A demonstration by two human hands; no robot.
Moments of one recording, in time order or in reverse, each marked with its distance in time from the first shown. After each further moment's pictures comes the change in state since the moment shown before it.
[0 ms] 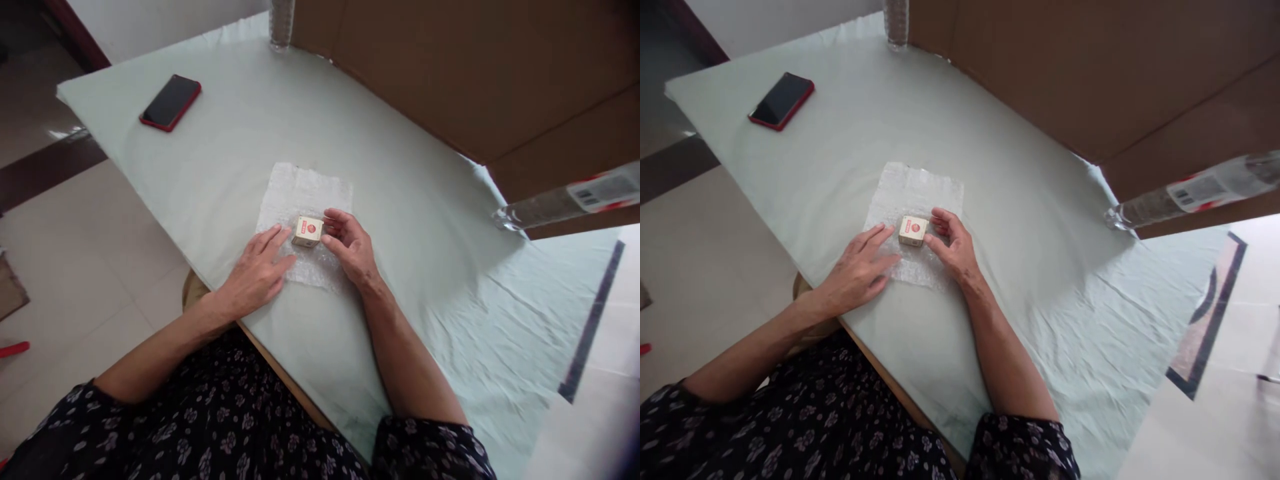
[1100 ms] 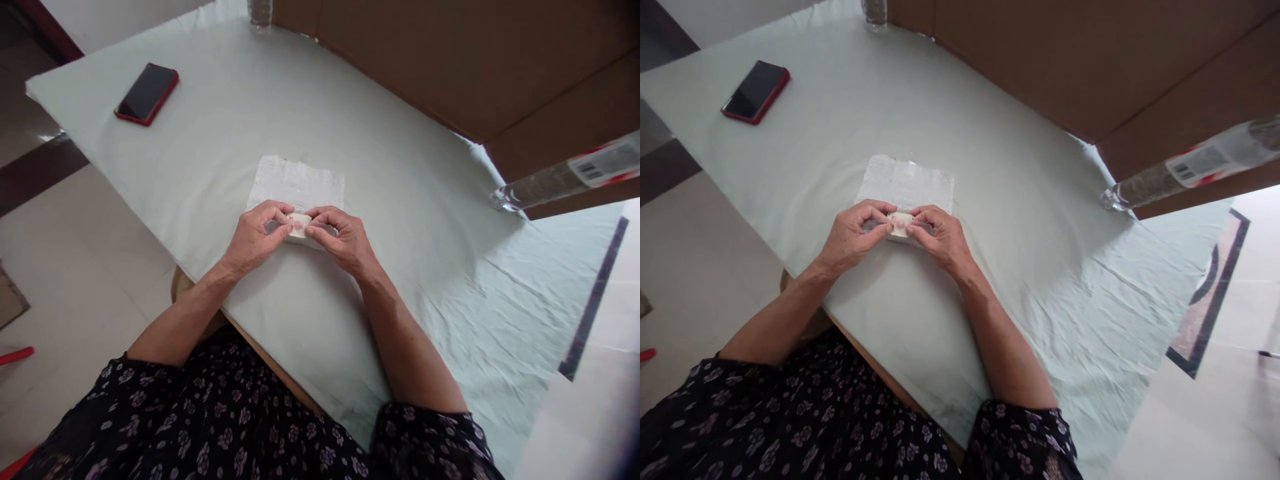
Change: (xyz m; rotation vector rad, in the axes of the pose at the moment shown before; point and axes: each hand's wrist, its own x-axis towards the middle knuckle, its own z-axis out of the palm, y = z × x) left_hand 0.058 -0.011 0.007 -0.609 0.262 -0.321; right_hand 0.000 -0.034 -0.002 -0.134 -0.062 -0.067
